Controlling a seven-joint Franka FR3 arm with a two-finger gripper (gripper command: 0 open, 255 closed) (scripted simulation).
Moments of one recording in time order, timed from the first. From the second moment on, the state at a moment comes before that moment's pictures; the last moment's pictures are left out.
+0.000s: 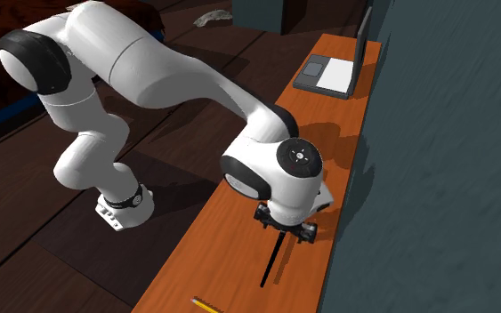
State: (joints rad) arm 0.32 0.12 -0.30 -2.03 0.20 2.11 -1.67
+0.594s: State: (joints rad) arm 0.32 0.14 -0.29 -2.04 0.22 2.16 -1.68
